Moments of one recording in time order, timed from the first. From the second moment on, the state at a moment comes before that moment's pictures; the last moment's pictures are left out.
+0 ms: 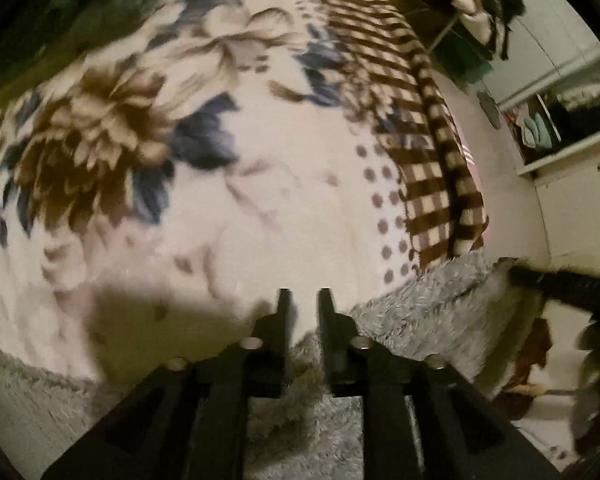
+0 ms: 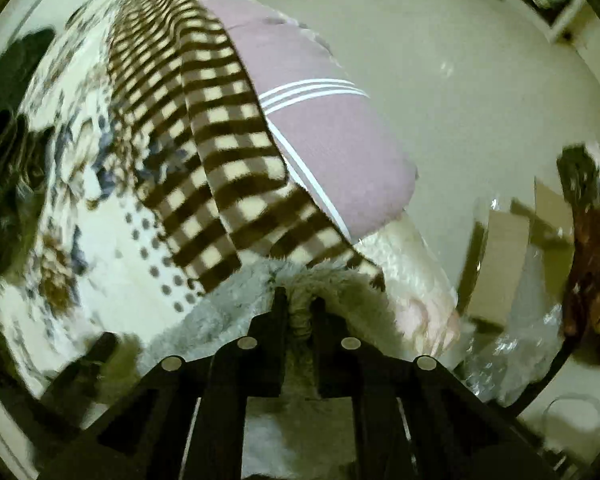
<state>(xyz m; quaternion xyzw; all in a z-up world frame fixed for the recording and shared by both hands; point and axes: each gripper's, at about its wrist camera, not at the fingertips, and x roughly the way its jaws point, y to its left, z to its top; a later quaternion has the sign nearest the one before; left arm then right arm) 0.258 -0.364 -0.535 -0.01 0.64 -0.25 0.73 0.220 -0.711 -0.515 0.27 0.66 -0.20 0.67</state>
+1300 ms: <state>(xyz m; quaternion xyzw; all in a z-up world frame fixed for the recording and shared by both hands) 0.235 -0.356 -0.523 0.03 0.63 -0.26 0.73 0.038 -0.713 -0.502 0.40 0.53 -0.34 0.67</state>
